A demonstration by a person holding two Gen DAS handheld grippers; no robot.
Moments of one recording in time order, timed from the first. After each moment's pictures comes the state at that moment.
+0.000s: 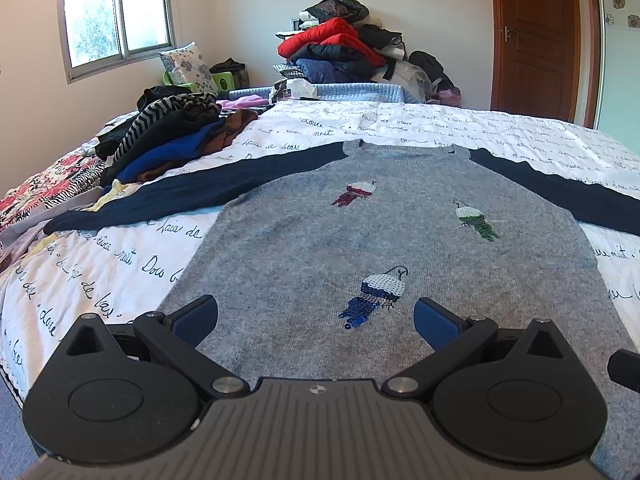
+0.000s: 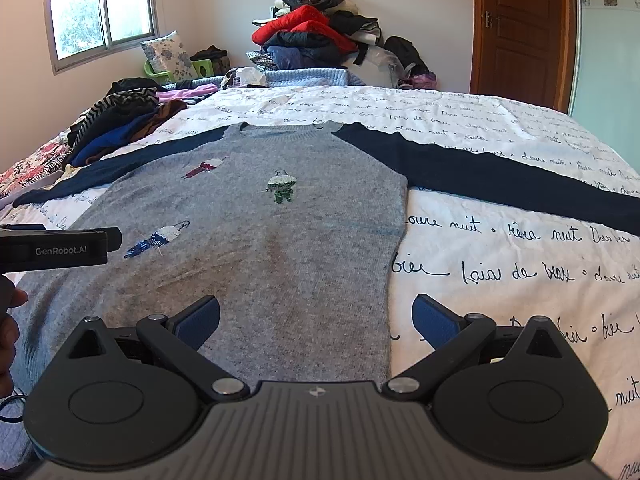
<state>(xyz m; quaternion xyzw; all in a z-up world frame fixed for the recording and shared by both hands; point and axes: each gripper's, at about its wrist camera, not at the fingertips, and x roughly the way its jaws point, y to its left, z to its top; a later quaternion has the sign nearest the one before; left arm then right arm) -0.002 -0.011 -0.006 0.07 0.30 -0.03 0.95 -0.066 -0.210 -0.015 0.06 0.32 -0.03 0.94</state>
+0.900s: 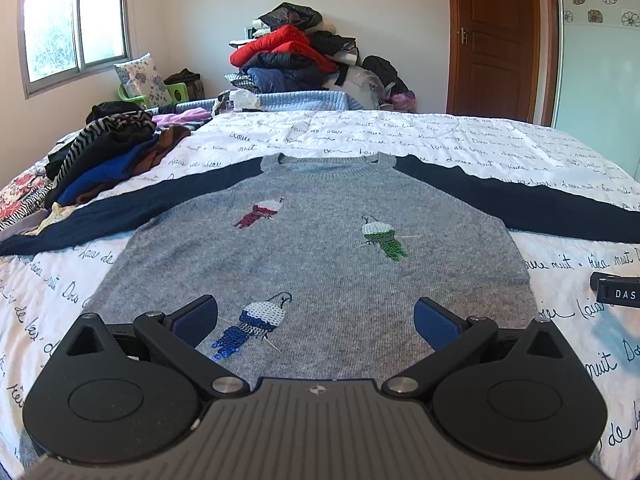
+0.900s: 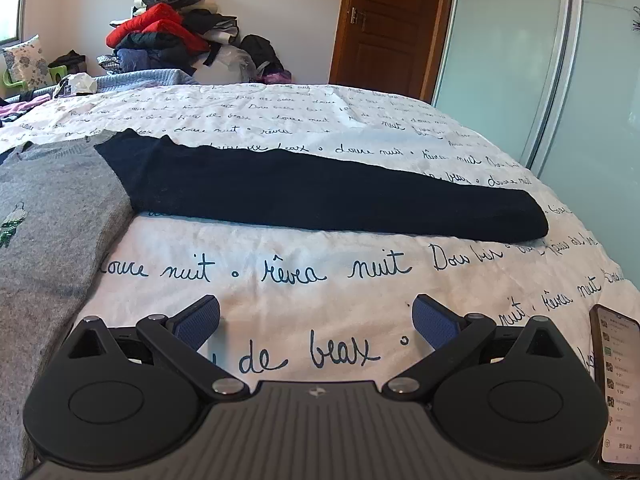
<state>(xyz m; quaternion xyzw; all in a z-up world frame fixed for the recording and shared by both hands) 0.007 -0.089 -0.008 0.07 0.29 -0.09 0.95 -0.001 -0.362 -0.061 0.02 0.33 -0.24 0.91</state>
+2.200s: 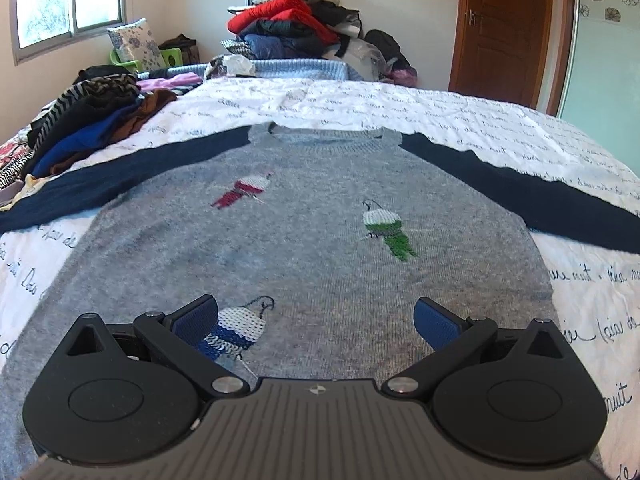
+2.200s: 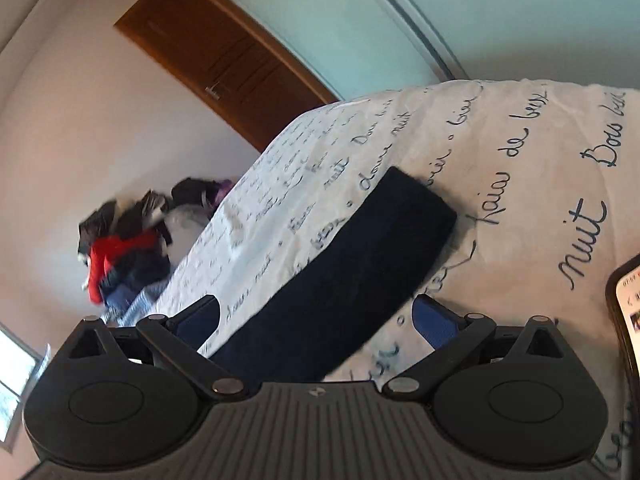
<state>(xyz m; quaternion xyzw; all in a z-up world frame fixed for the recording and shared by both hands) 0.058 -0.096 -0.028 0.05 0.34 -0.10 0.93 -0.040 -0.612 -0.076 0.48 0.11 -0.27 0.83</state>
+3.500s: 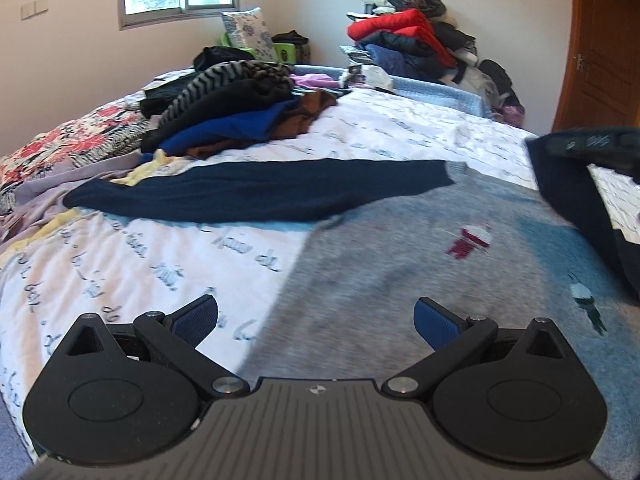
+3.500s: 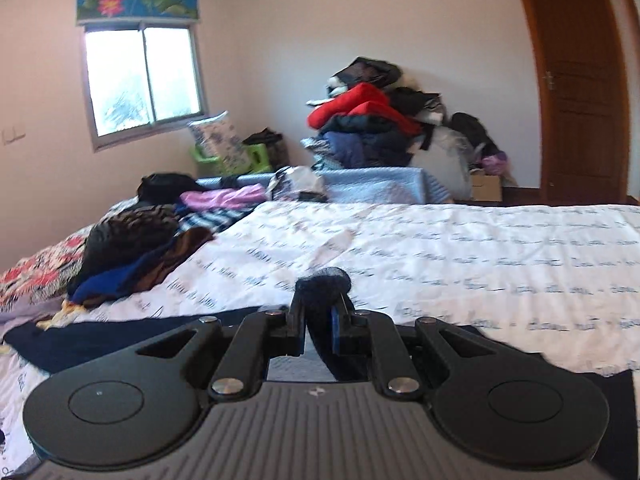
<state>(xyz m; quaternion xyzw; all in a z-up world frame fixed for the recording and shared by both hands) 0.099 0.070 -0.001 -0.02 0.33 0.05 0.94 0.226 -0.195 0.025 0.06 0.21 0.09 0.97</state>
